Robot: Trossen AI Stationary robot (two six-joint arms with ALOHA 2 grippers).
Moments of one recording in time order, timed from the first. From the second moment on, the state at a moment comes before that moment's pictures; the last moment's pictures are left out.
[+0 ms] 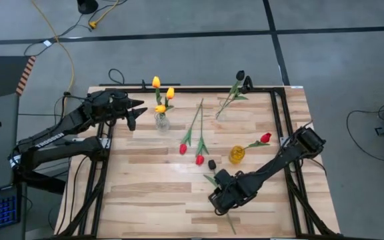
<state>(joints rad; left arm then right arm) 0.57 0.63 0.65 -0.33 0.08 -0.09 0.58 1.89 1.30 -0.79 0.31 1.47</state>
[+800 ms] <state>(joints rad) 0.57 0.63 0.65 -0.36 0.08 -0.06 0.56 1.99 1.30 -0.74 0.22 1.47</state>
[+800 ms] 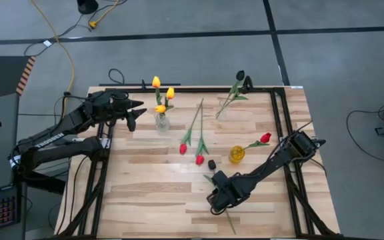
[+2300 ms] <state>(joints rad) 0.45 0.63 0.65 -0.38 0.11 -0.07 0.57 1.48 1.34 -0.70 0.47 1.10</state>
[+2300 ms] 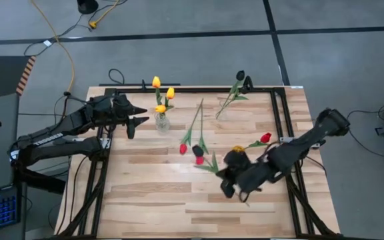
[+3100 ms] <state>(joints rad) 0.38 0.63 0.65 -0.31 0.07 -0.20 0.44 1.08 1.33 -0.21 0.55 -0.26</state>
